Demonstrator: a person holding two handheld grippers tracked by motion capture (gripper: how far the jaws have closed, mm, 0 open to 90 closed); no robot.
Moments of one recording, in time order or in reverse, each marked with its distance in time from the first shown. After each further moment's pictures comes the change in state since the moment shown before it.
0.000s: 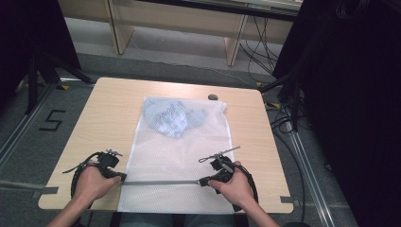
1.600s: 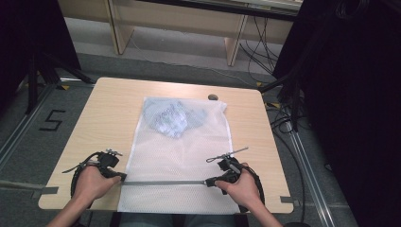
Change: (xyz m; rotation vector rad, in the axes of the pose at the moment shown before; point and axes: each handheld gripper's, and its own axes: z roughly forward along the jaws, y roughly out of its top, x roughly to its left) left arm -0.001 0.000 0.000 0.005 0.002 -0.017; right arm -0.014 -0.009 -0.010 -0.013 -0.006 0.023
